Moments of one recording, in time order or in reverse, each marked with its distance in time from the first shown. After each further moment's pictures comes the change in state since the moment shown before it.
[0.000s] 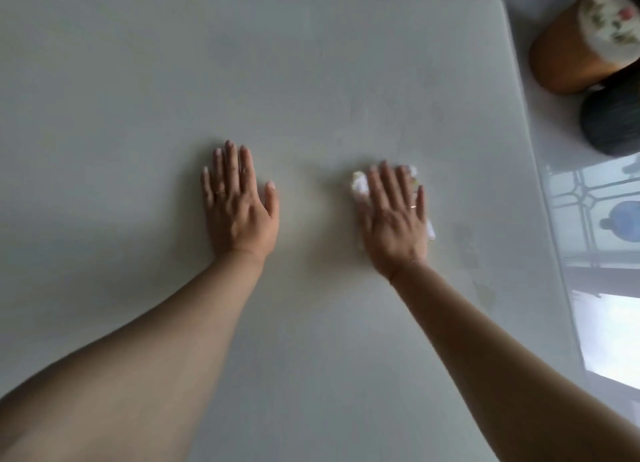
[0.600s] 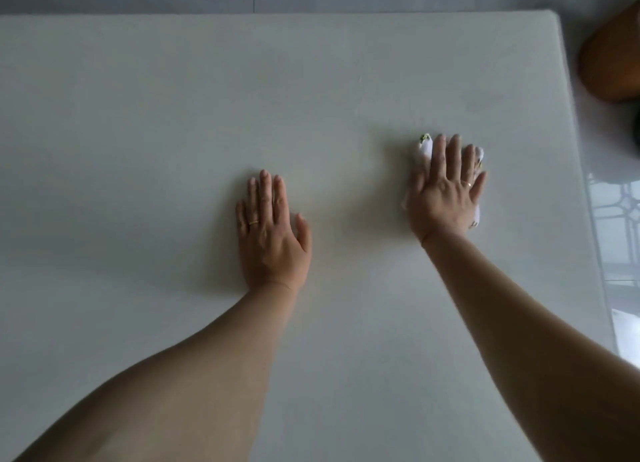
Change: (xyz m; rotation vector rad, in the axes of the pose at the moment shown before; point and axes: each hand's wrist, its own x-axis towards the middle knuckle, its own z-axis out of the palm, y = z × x) left_hand -0.001 0.005 -0.003 0.025 -0.018 -0.026; right_hand 0.093 0.006 -0.010 0.020 0.022 0.346
